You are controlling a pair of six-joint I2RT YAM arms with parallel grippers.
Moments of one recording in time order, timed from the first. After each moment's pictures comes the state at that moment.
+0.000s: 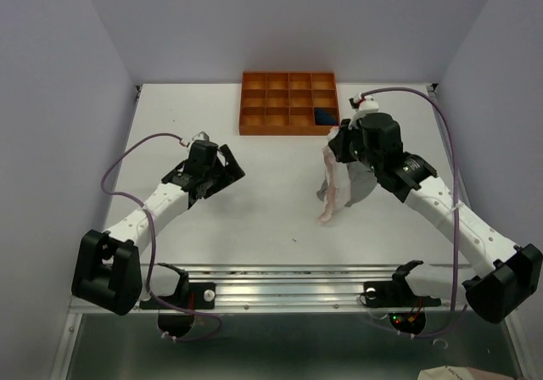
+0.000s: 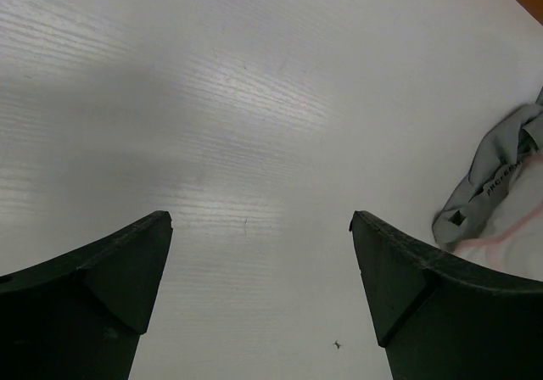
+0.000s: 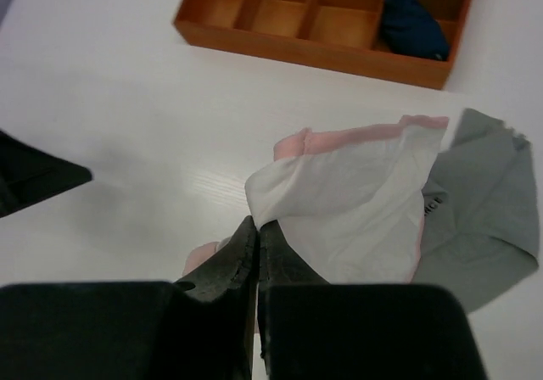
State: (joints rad) left arm -0.38 1.26 0.78 -0.32 -0.06 -0.81; right arm 0.54 1.18 1.10 -0.36 0.15 0.31
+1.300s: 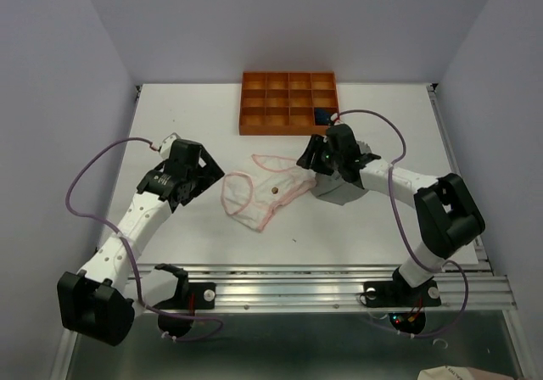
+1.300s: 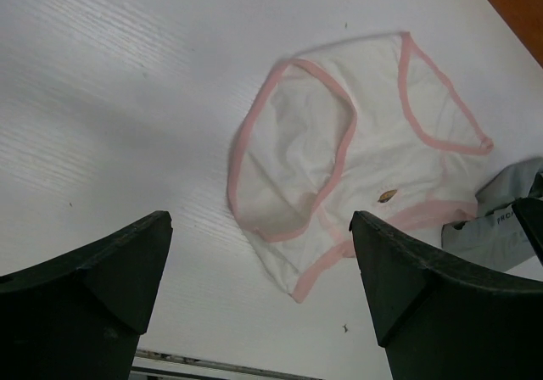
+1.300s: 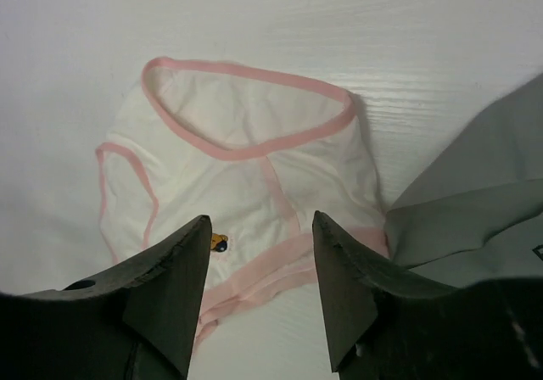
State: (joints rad) left arm -0.33 1.05 0.91 -0.73 -0.24 -0.90; right arm 0.51 1.65 1.00 0.03 -0.11 0.71
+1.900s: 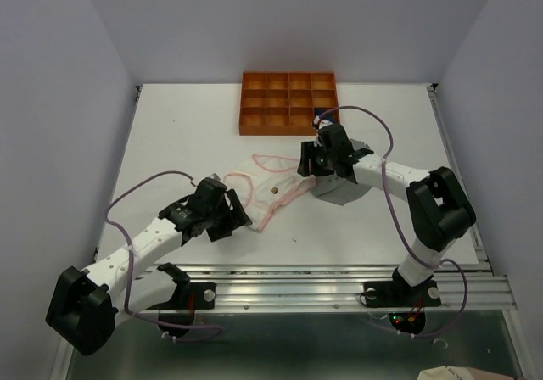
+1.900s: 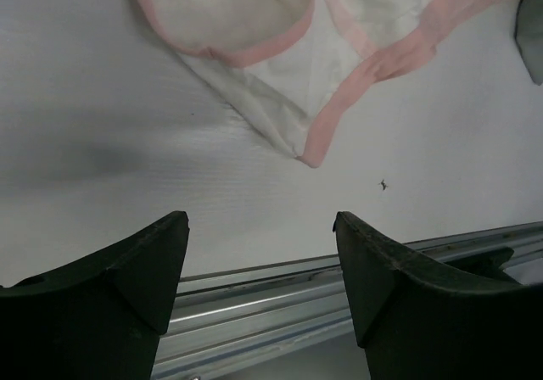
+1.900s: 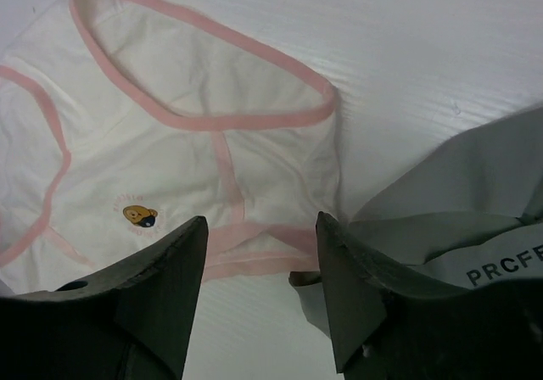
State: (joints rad) left arm -0.59 0.97 0.55 -0.57 0.05 -0.98; right arm 0.52 1.69 1.07 -0.13 -0.05 0.39
